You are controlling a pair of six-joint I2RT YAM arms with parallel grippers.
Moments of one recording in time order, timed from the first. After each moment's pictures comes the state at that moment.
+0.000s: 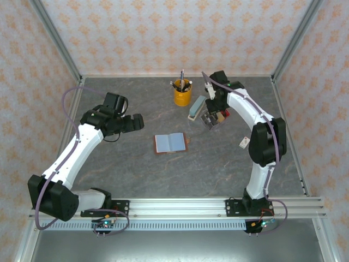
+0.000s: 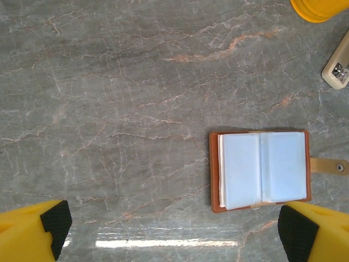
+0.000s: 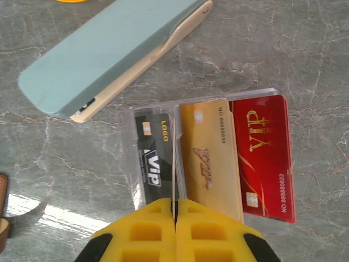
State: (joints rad) left arm -0.25 1.27 1.18 -0.95 0.00 -0.49; right arm 0.30 1.90 1.65 -0.93 0.03 -0.08
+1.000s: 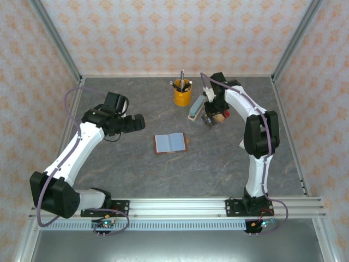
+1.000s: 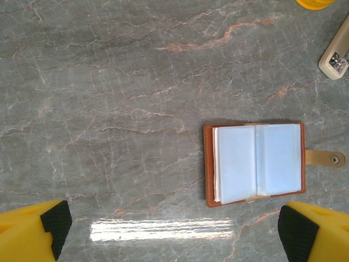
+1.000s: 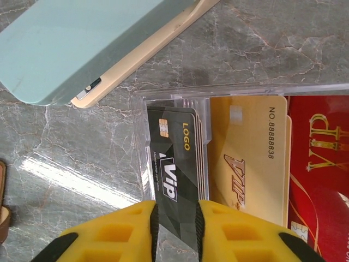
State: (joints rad) left arm -0.23 1.30 1.18 -0.95 0.05 -0.49; right arm 0.27 2.04 1.74 -1.01 -0.08 -0.11
